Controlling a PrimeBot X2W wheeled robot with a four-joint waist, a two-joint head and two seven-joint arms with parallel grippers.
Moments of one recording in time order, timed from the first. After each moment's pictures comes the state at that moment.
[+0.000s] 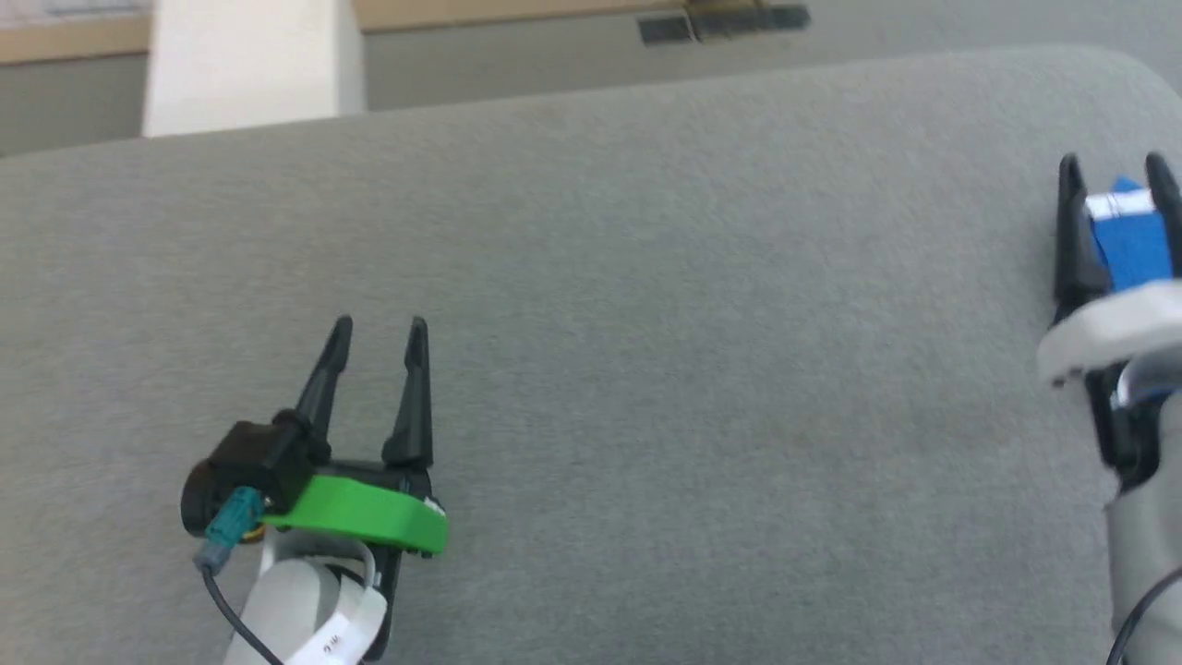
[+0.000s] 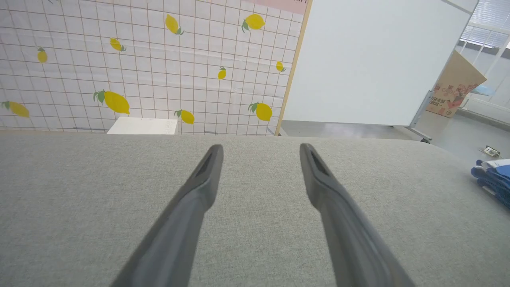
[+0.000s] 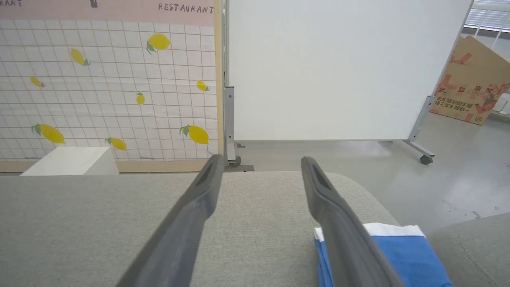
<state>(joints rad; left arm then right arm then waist) -0.16 0.07 -0.09 0.08 -0.24 -0.12 -0.26 -0.49 -0.19 -0.19 0.36 0.07 0.13 -0.14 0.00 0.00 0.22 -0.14</state>
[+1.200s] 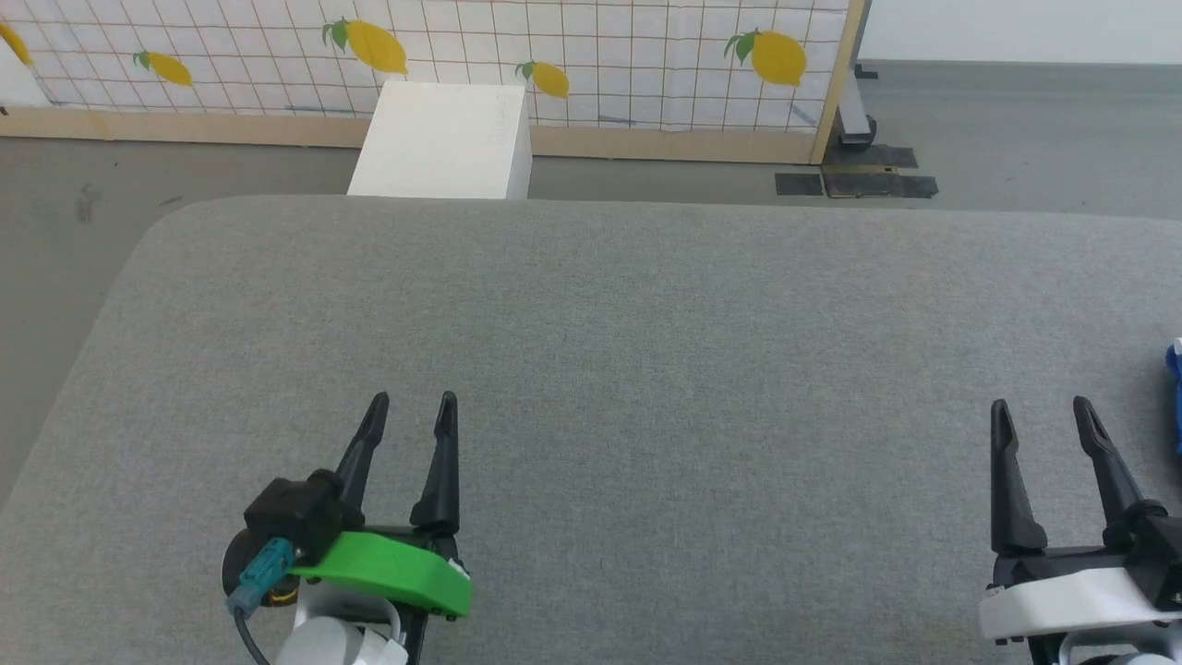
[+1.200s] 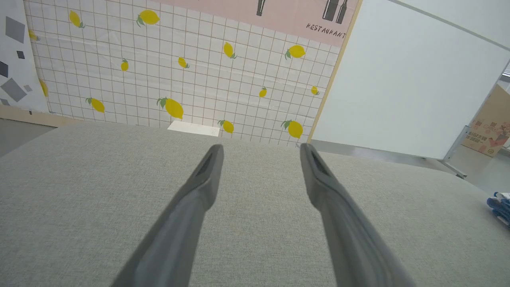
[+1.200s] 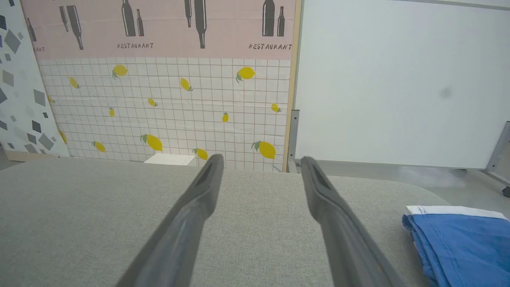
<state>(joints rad) -0.07 0.05 -0.12 0.14 -0.30 -0.11 -0.26 0.07 -0.05 -0.16 -0.02 0.04 0.13 -0.26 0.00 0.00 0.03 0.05</state>
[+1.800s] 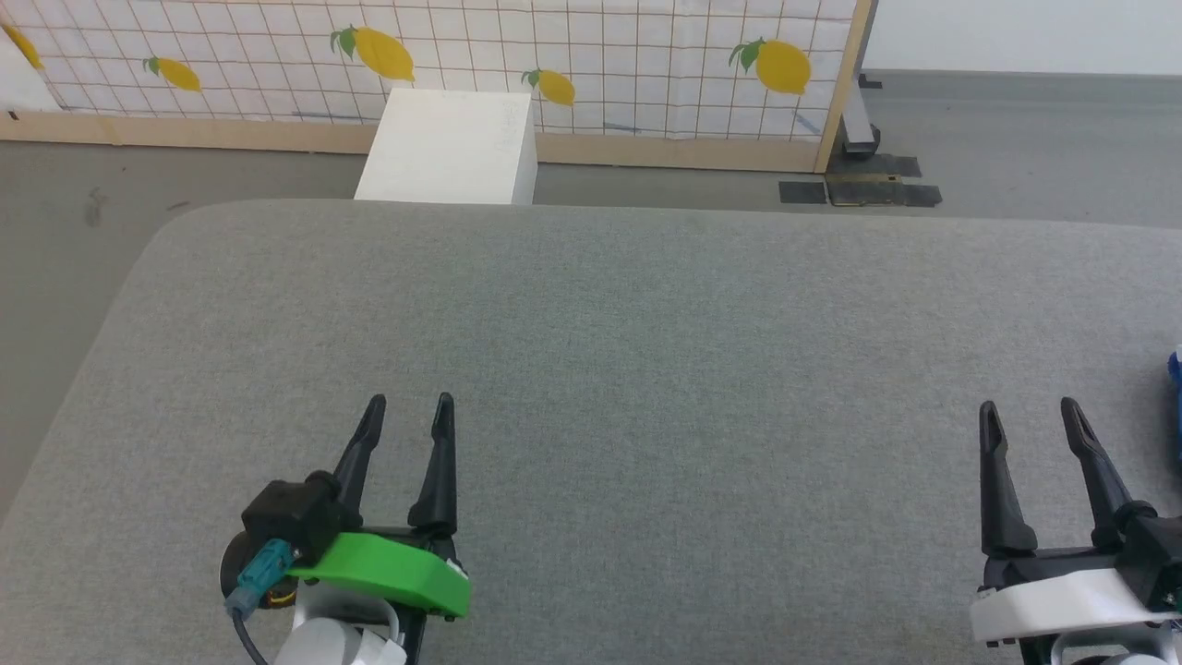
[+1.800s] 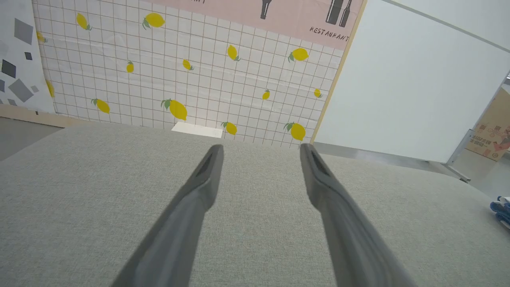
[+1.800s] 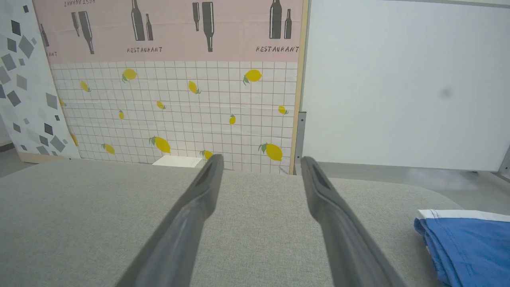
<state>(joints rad) -0.07 0.05 -0.12 0.14 -0.30 -0.11 -0.26 0.07 -0.05 -0.14 -0.02 0.05 0.13 -0.26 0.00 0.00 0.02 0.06</state>
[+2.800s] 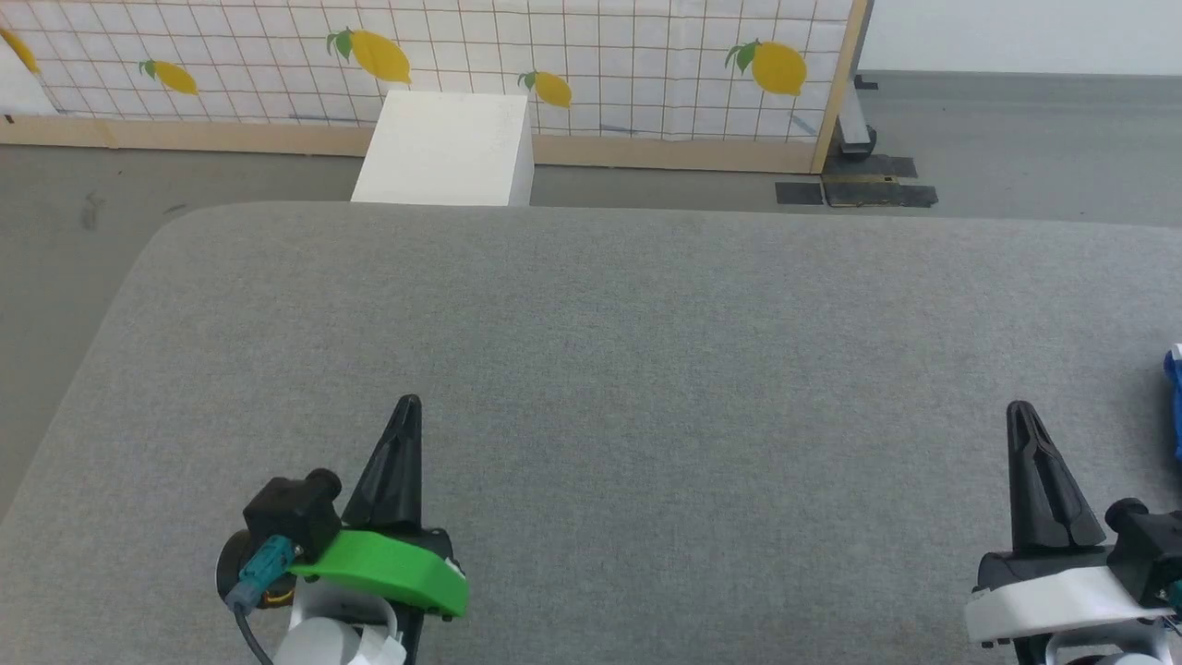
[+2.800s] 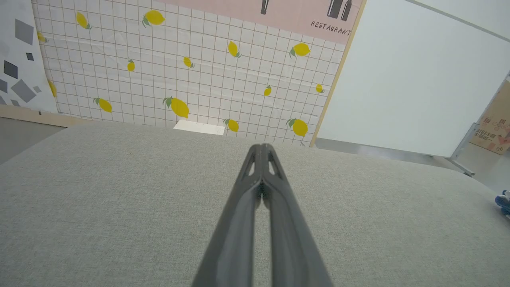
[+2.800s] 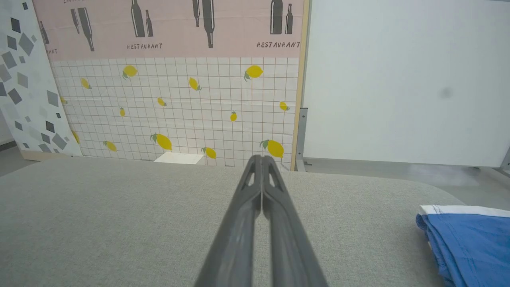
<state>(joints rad) -0.07 0.06 -0.11 0.14 -0.28 -0.10 -0.24 0.07 -0.05 -0.13 -0.02 0.05 0.13 -0.24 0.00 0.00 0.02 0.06</state>
